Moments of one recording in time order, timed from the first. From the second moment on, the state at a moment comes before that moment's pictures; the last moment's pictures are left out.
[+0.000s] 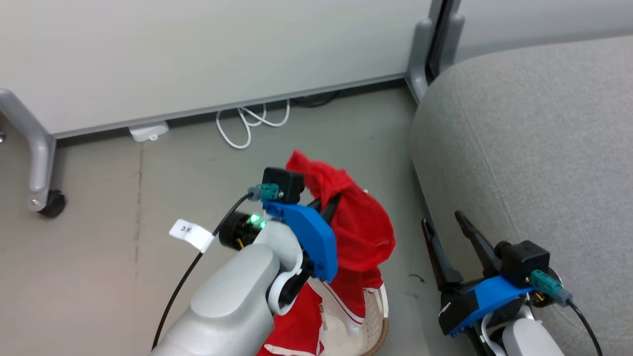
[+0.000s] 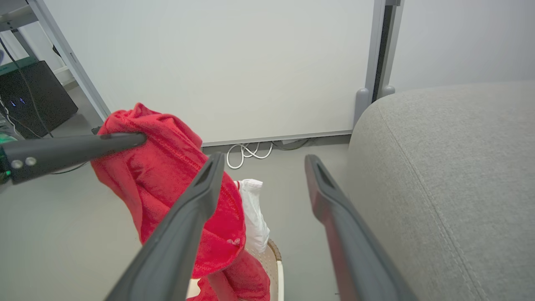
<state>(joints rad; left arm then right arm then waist) -0.66 0.05 -0.84 0.71 -0.83 -0.03 0.10 -0.20 -0.05 0.14 0.34 0.20 0.13 -0.17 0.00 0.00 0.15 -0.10</state>
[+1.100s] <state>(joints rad) -0.88 0.05 -0.97 0.62 -0.91 0.01 -0.13 -0.22 -0.05 0.21 0.30 0.05 0.13 -0.04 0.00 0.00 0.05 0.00</state>
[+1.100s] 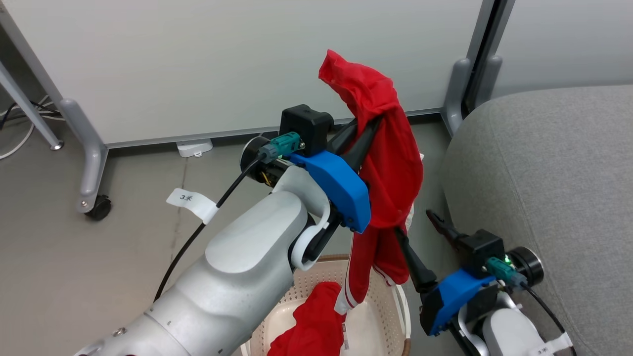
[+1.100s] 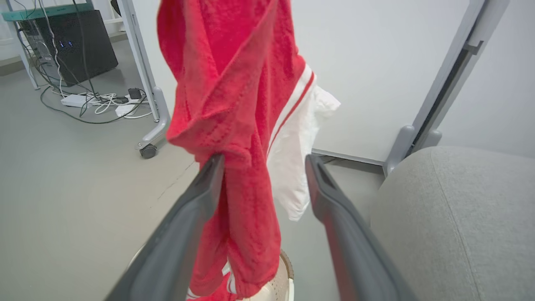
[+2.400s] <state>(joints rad) -0.95 0.05 -1.12 0.57 -1.04 0.05 -0.17 -0.54 -0.05 0.36 0.76 0.15 0.13 -0.15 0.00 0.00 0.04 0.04</state>
